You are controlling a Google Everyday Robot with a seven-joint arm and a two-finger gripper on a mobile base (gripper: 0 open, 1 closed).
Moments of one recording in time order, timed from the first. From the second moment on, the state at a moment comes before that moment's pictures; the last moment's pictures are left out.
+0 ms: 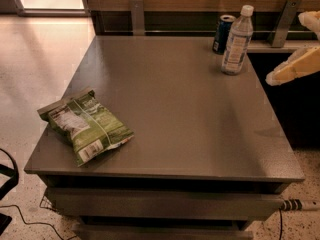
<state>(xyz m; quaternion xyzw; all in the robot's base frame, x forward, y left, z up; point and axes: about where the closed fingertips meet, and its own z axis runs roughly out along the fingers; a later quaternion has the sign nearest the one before) 0.558 -0.274 0.985 -0.46 0.75 0.07 0.46</state>
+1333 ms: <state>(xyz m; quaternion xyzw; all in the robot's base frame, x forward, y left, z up) 0.676 -0.325 0.934 -0.30 0.76 0.15 0.56</state>
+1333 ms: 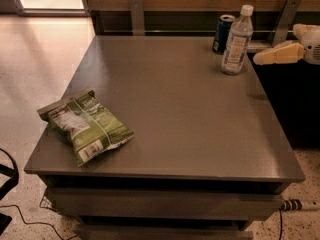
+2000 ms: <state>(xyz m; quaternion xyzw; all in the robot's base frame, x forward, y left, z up) 0.711 -0.300 0.887 -0.30 0.75 0.24 0.54</state>
